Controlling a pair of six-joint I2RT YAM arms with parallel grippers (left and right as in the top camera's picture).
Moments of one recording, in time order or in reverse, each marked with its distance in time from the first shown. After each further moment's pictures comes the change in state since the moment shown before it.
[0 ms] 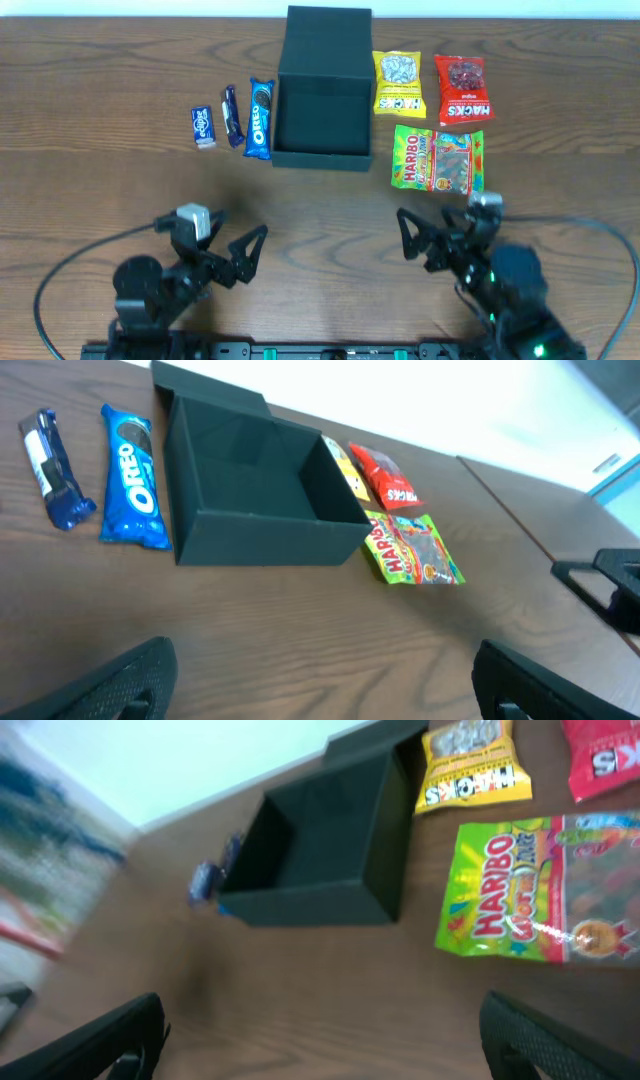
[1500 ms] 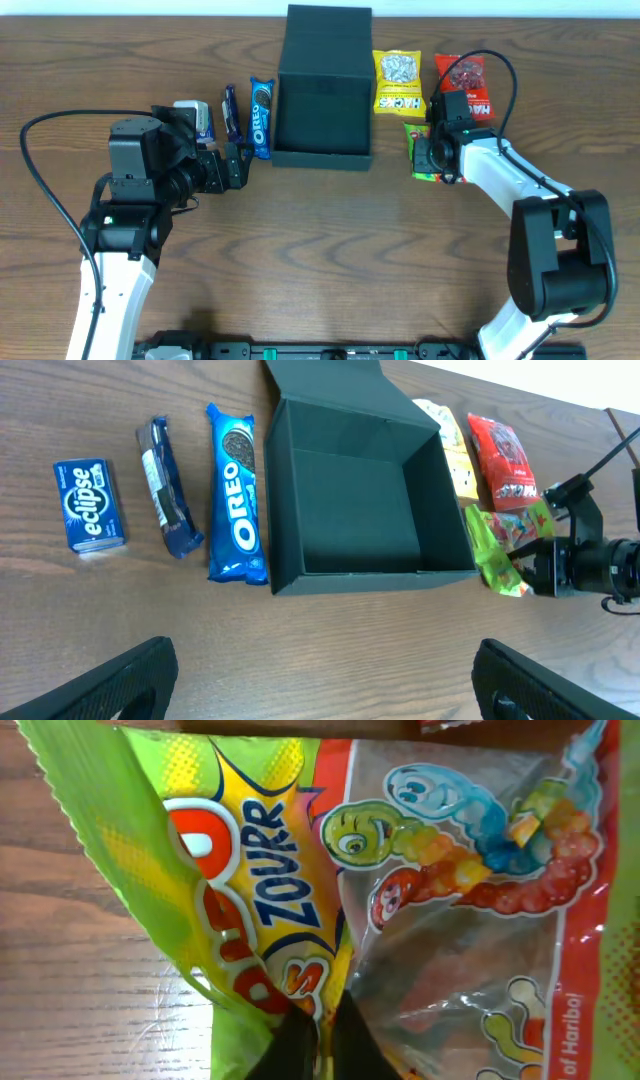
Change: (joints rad) left arm 0.000 0.792 0.613 -0.204 -0.183 0.138; right arm -0.227 1.379 0.675 -0.118 0.181 -0.337
